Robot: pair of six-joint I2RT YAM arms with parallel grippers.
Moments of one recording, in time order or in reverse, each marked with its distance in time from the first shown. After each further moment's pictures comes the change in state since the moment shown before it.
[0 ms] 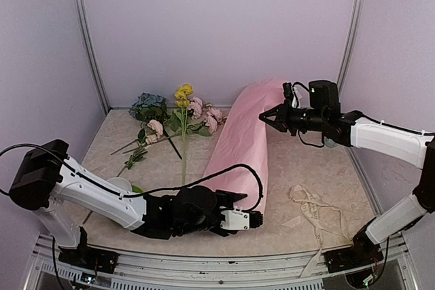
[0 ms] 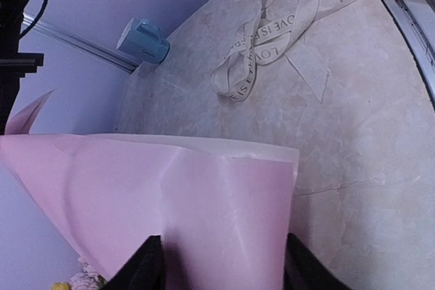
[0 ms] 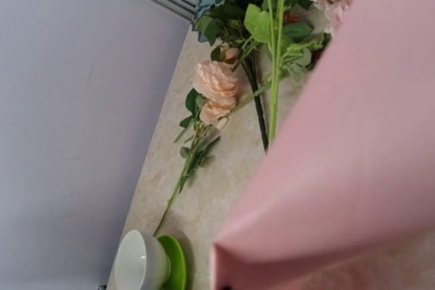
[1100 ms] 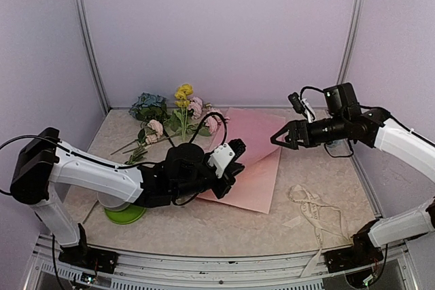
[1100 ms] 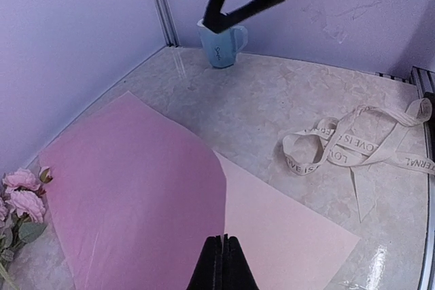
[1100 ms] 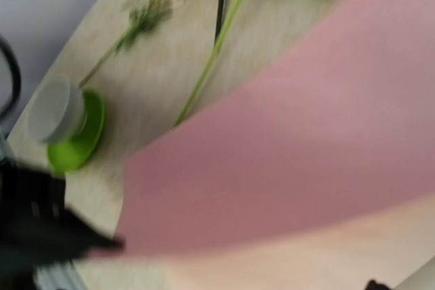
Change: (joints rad) left arm 0.222 -0.032 0.085 0.040 0.152 -0.634; right arm -0.037 -0.190 0.049 -0.540 -0.060 -0.547
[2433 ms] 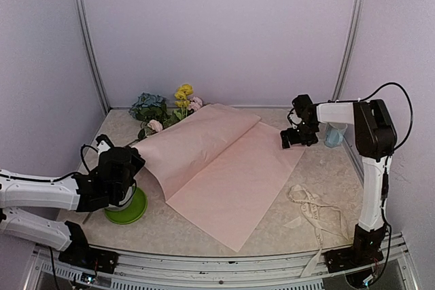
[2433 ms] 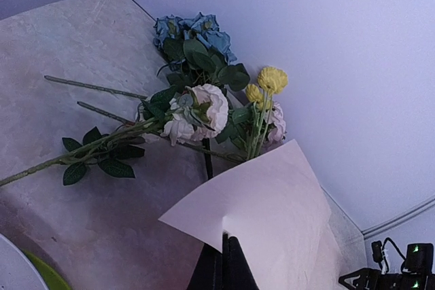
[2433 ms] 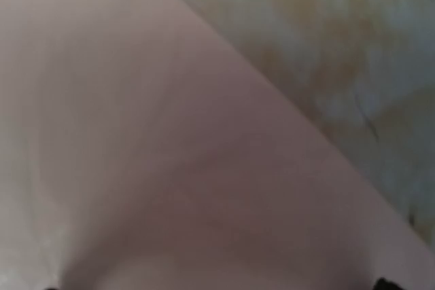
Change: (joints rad) left arm 0.322 -0.571 -0.507 -0.172 -0.686 -1.215; right arm -0.244 0.904 0.454 -0.048 0.582 -0.191
